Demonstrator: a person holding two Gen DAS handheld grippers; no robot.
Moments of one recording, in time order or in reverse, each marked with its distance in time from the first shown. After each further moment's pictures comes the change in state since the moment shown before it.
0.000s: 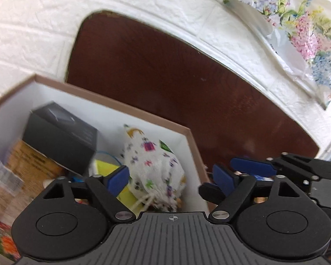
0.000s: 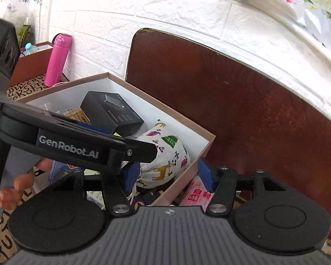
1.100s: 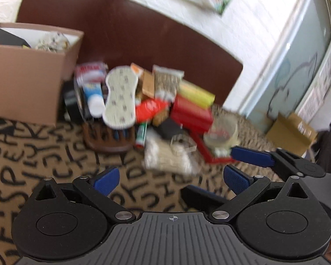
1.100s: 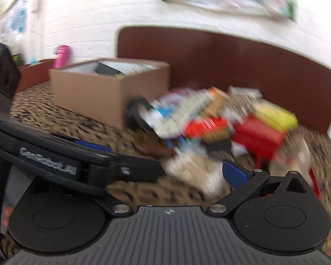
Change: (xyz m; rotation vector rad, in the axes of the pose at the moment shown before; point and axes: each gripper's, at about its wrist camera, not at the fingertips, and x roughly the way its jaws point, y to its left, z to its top) left arm -0.091 -0.151 -0.251 0.209 0.126 -0.173; right arm -0.210 0.036 -0.252 0.282 -0.092 -0.147
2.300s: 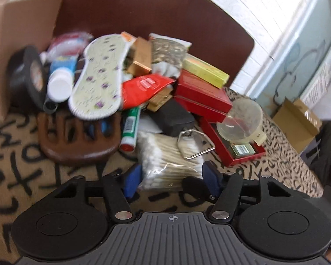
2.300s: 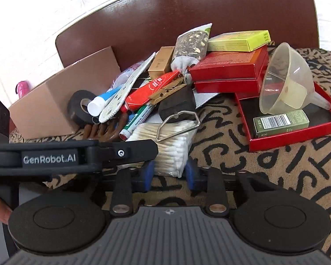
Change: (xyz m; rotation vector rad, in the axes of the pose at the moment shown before) left arm 0.097 0.019 0.014 -0.056 0.079 -0.030; right arm 0.070 -0.071 -0.037 0.376 0.066 0.023
